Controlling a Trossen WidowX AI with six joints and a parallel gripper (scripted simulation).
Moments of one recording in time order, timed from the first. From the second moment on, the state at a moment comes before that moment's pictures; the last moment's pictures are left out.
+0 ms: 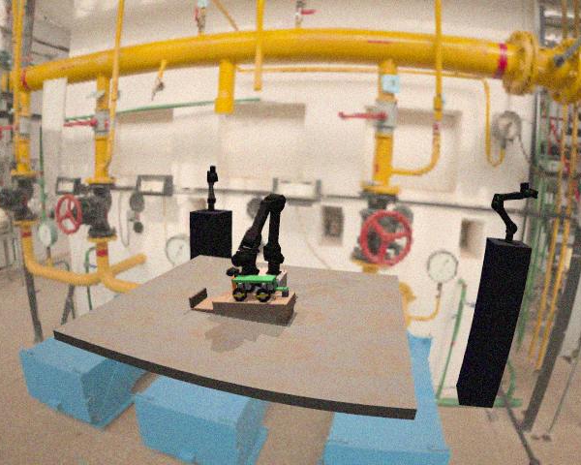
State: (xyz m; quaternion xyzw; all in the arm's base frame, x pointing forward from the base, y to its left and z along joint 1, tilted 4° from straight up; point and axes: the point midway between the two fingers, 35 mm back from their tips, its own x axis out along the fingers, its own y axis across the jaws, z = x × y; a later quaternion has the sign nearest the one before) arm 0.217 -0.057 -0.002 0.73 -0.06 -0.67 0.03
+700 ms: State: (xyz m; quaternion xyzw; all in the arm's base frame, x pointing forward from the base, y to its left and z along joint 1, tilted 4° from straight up) arm 0.218 -0.053 -0.007 0.73 -0.06 -0.67 0.03
